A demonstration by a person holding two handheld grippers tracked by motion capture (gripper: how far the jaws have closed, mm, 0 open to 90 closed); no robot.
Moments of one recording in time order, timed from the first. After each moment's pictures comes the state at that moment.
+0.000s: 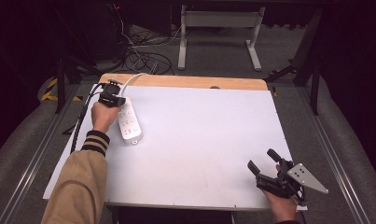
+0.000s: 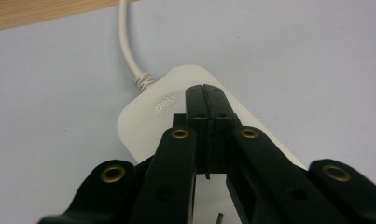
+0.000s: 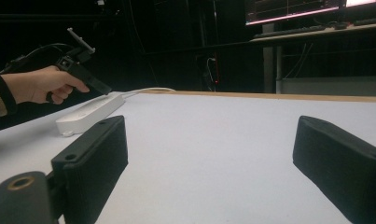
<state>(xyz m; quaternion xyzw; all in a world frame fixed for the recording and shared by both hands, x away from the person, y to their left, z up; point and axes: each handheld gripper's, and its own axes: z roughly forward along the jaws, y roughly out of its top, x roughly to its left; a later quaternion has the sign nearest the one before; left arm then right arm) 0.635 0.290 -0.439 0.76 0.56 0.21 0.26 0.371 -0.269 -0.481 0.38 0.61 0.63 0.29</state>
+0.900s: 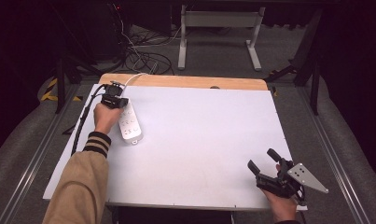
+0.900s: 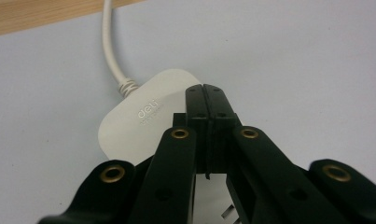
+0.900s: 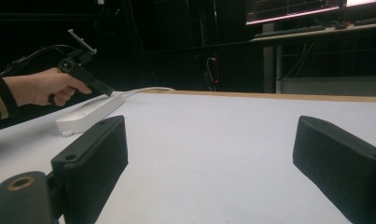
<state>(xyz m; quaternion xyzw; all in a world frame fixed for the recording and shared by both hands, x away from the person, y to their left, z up) 0.635 0.283 -0.445 0.76 0.55 0.22 0.27 0.371 -0.269 -0.481 0.38 0.61 0.63 0.29</state>
